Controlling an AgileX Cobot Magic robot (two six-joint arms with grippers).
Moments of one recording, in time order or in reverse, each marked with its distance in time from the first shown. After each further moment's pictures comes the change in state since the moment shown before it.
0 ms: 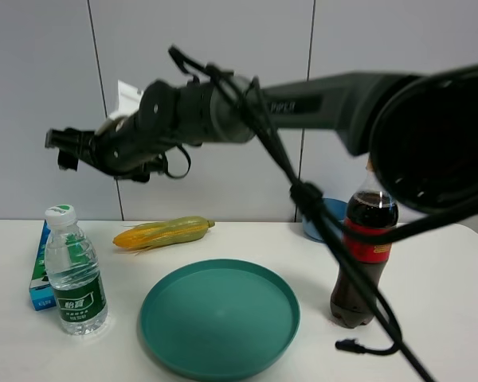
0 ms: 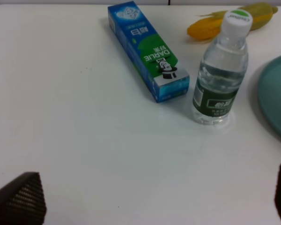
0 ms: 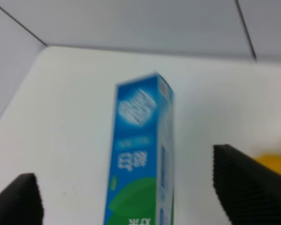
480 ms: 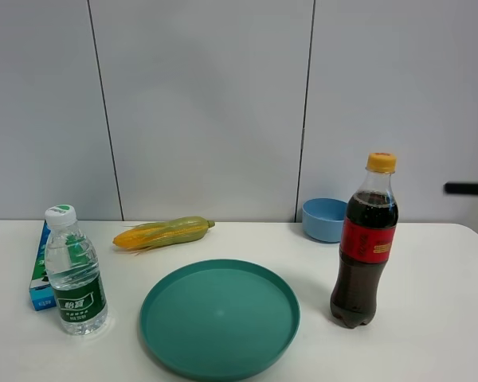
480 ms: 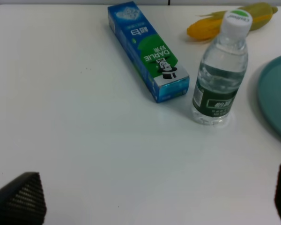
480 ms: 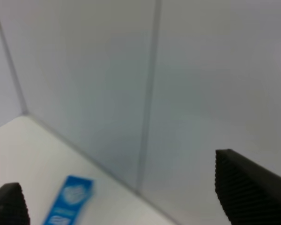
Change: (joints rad) left arm 0.000 0.000 0.000 0.000 0.000 0.000; right arm 0.000 -0.541 -0.001 -0.382 0.413 -0.161
